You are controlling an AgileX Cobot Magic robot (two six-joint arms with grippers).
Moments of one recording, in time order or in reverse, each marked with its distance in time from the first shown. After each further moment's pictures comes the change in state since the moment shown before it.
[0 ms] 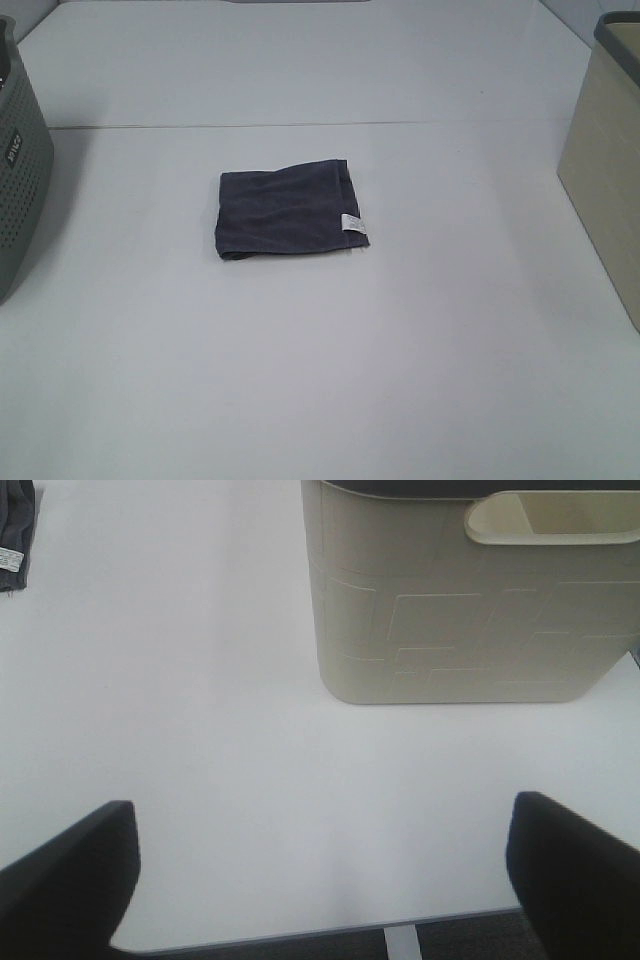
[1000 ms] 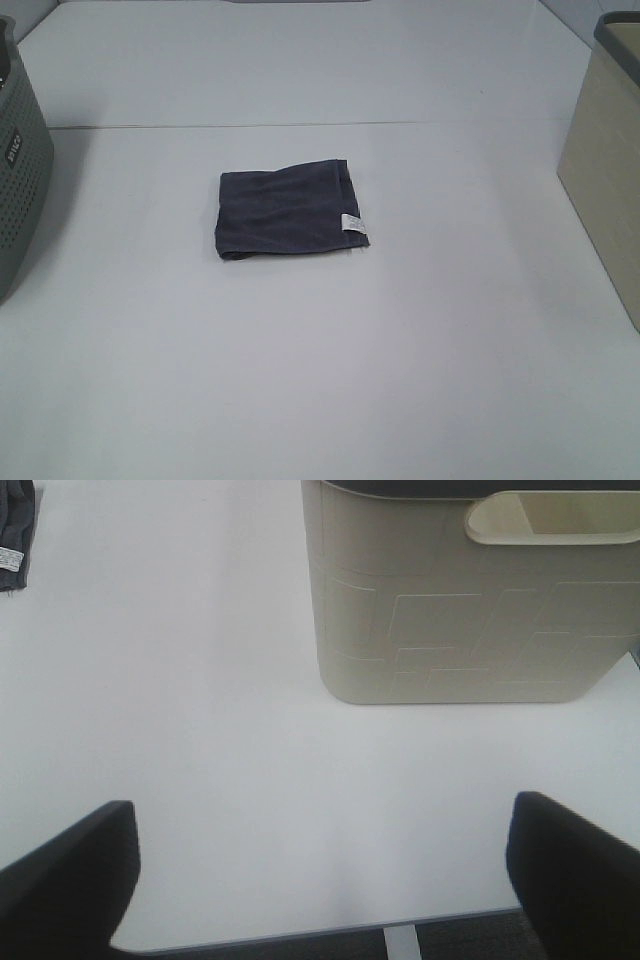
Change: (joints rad) left arm 0.000 0.000 0.000 0.001 0.000 -0.015; right arm 0.000 0.000 0.000 0.000 0.000 0.000
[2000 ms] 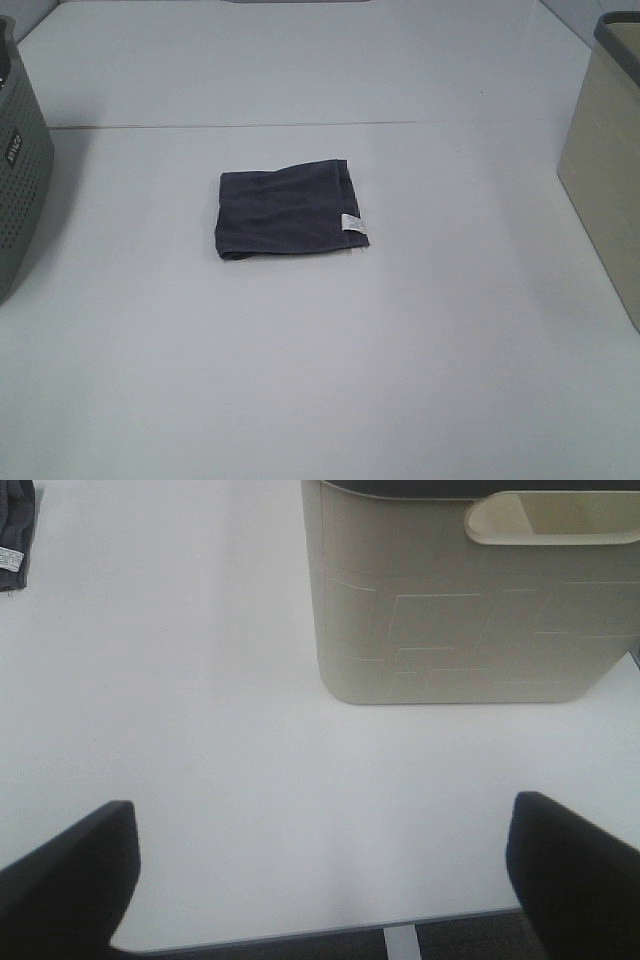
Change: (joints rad) left arm 0.000 0.000 0.000 0.000 0.000 -0.007; right arm 0.000 0.000 0.000 0.000 0.000 0.000
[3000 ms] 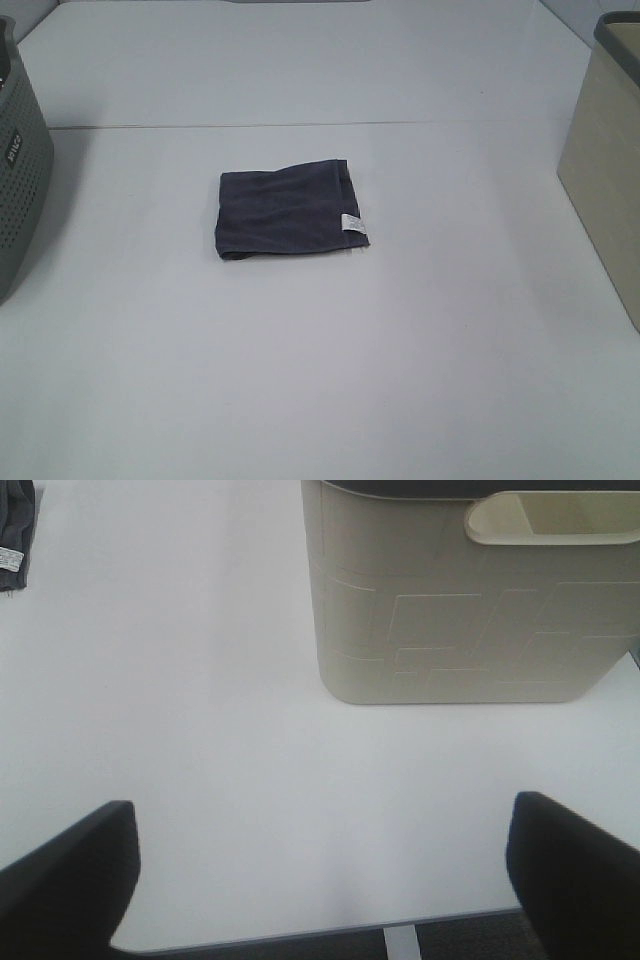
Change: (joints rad) left arm 0.000 0.000 0.000 -0.001 0.000 0.000; right arm 0.000 0.000 0.000 0.000 0.000 0.000
